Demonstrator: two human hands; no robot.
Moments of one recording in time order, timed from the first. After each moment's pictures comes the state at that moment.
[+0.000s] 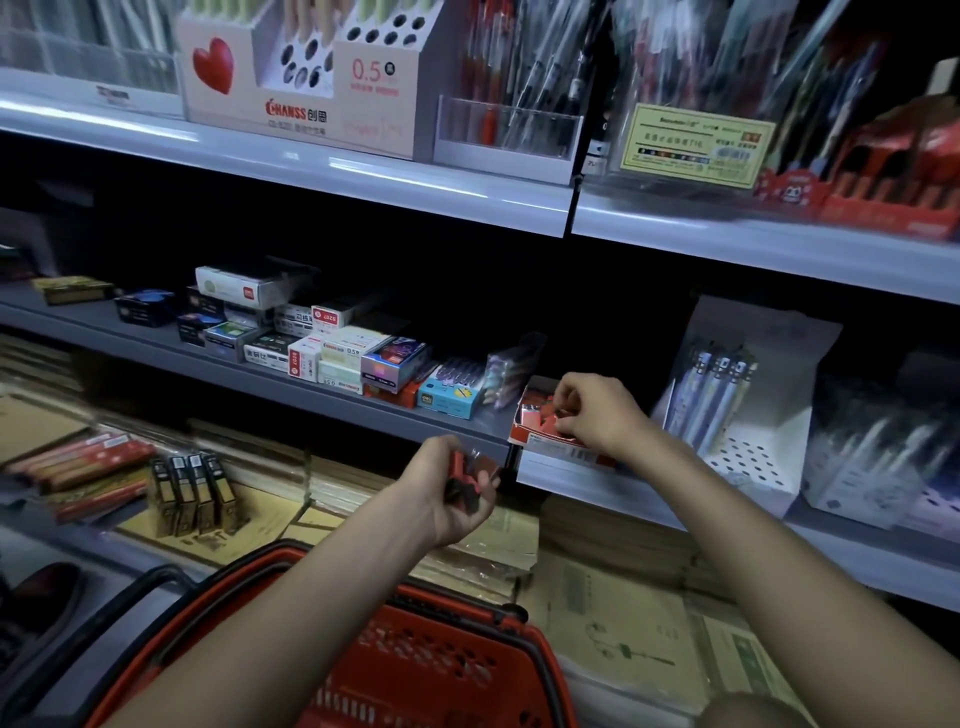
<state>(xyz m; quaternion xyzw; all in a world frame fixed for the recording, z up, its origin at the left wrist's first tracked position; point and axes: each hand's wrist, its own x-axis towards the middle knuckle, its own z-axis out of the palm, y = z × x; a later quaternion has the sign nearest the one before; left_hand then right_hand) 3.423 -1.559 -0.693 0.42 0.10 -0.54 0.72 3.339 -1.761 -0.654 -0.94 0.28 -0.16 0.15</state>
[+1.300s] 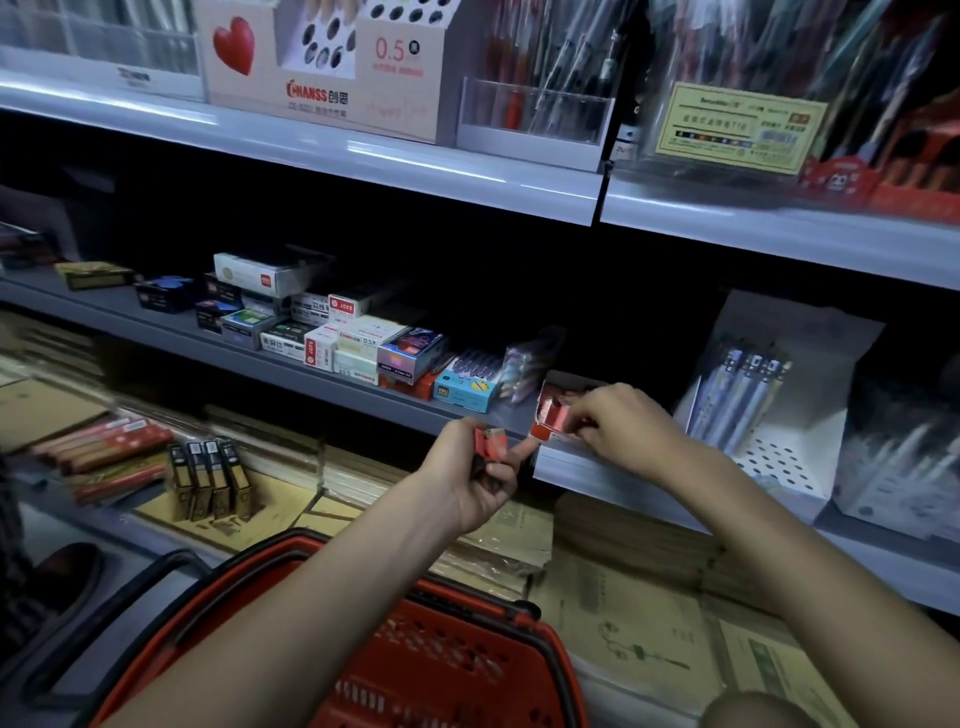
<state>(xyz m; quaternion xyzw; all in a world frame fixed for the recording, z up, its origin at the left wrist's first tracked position) 3.423 -1.565 -0.688 0.33 0.06 -0.55 0.76 3.326 -1.749 -0.655 -0.98 0.17 -0.10 -0.05</state>
